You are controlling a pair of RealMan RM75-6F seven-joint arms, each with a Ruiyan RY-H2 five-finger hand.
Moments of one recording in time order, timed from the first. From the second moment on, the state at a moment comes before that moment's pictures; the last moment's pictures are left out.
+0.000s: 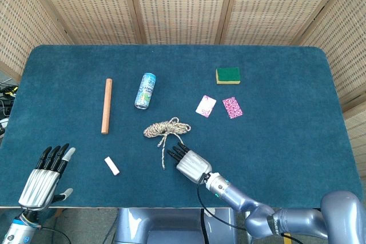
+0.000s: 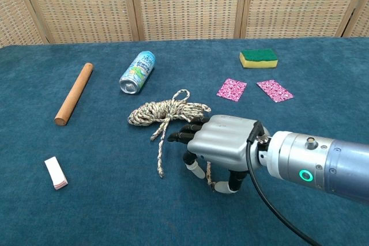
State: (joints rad) left arm -0.05 -1.23 0.06 -1.74 1.65 1.45 0.36; right arm 0.80 -1.70 0.08 -1.51 -1.29 0.78 -0.77
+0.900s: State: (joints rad) left arm -0.06 -1.23 0.07 -1.75 1.65 1.44 0.35; right arm 0.83 -1.73 0.05 -1.47 -1.25 0.83 -0.78
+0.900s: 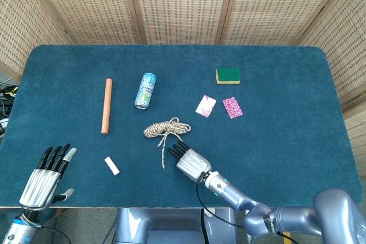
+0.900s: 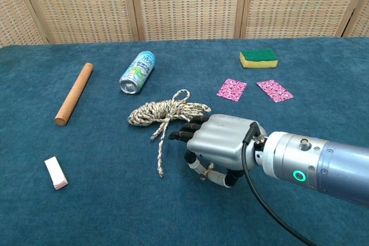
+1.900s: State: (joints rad) left arm -0.09 -1.24 0.06 -1.75 1.65 1.40 0.40; right arm 0.80 -1.71 0.01 -1.41 -1.45 0.94 -0.53
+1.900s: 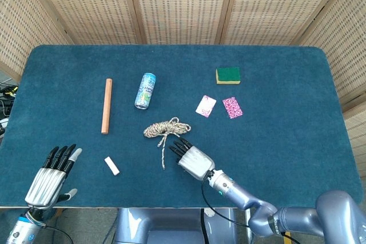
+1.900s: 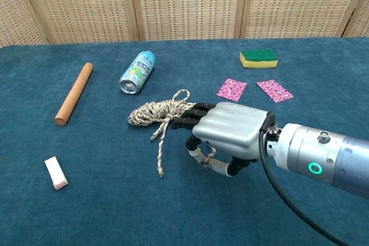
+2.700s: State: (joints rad) left arm -0.51 -1.54 -0.06 -1.46 1.81 1.08 0.44; right arm 0.80 -1.61 0.03 -1.36 -1.47 0.93 -0.53
